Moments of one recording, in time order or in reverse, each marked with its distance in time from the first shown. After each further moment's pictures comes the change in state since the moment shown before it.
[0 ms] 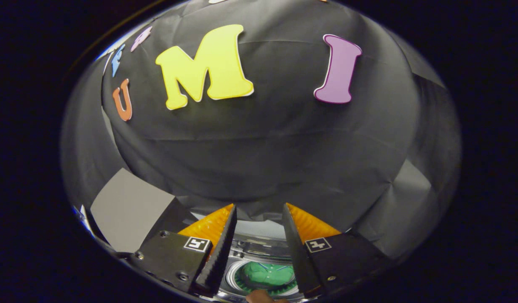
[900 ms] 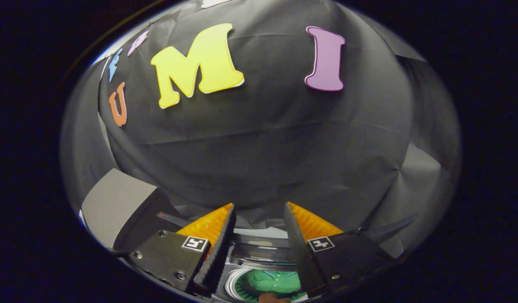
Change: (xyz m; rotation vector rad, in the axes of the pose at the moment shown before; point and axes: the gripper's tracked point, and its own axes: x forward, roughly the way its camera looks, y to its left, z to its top) arm 0.042 -0.004 -0.044 0.056 -0.096 0.008
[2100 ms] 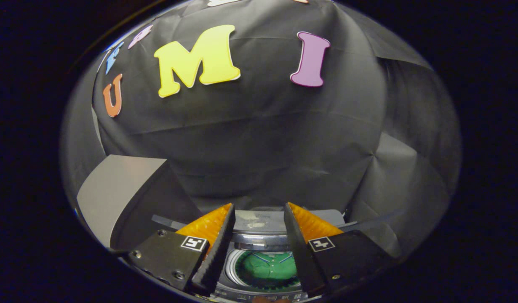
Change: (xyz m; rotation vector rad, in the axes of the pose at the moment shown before) arm -0.072 0.012 -0.060 0.017 0.050 -0.157
